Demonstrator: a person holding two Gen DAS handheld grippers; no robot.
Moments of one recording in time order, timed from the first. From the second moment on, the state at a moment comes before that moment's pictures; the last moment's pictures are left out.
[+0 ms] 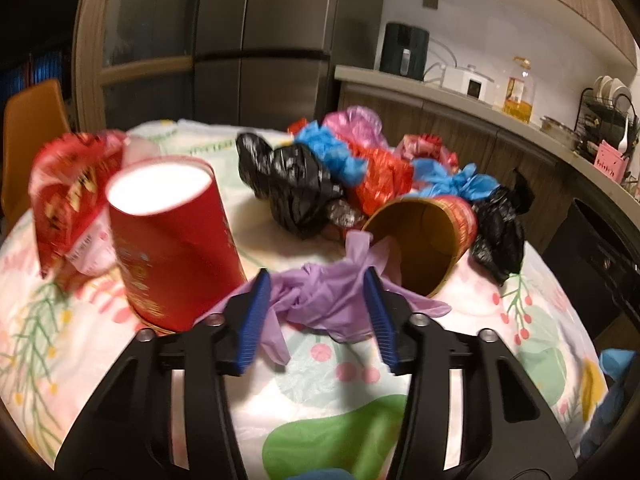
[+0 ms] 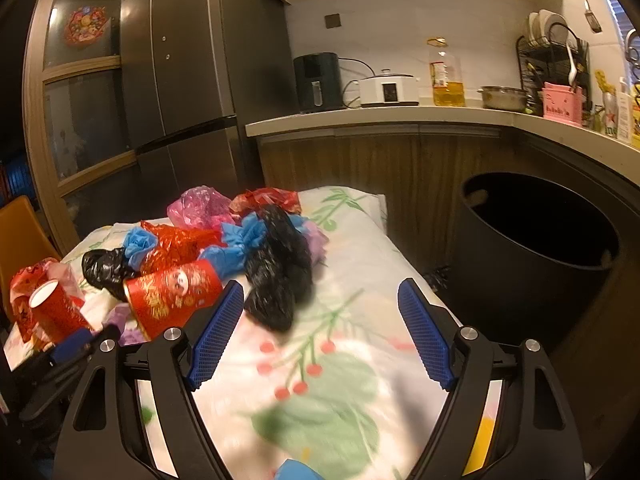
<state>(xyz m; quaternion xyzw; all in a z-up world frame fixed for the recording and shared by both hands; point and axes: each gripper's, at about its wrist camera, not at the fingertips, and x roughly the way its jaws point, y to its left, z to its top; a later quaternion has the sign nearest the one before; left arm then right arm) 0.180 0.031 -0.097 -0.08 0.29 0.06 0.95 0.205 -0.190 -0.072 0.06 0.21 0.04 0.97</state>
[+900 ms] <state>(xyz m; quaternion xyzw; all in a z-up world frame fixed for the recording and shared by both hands) 0.139 0.035 -0.076 -0.10 0.25 0.04 0.96 0.273 -0.172 -0.100 0.07 0.29 0.06 0.95</state>
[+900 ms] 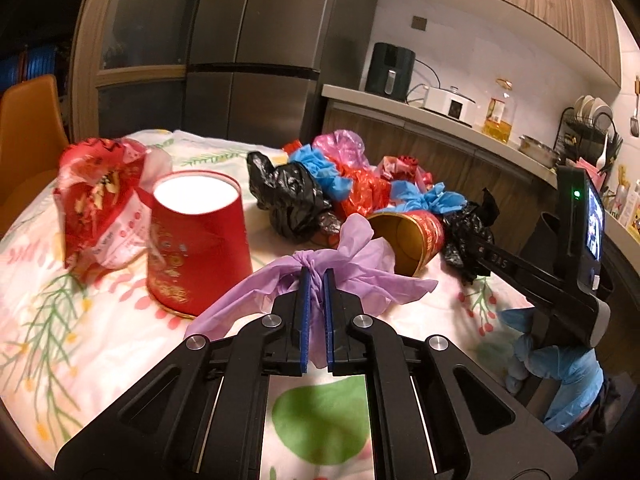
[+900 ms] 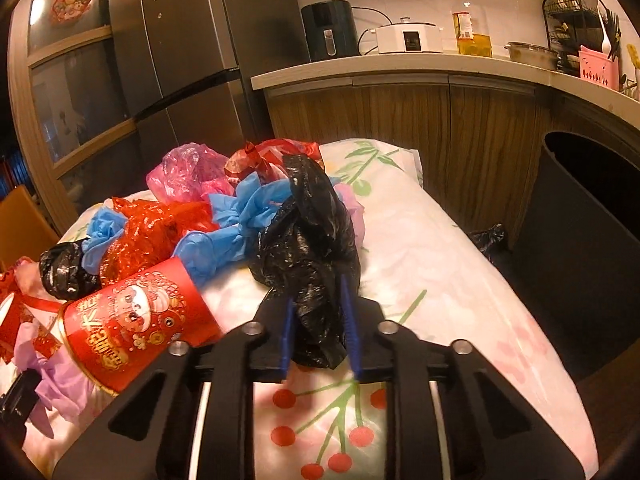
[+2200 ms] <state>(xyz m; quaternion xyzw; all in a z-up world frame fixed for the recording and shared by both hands) 0.131 -0.065 0.012 -0.07 0.17 -0.06 0.98 0.153 -0.280 -0.005 0.08 0.15 -0.01 0.99</state>
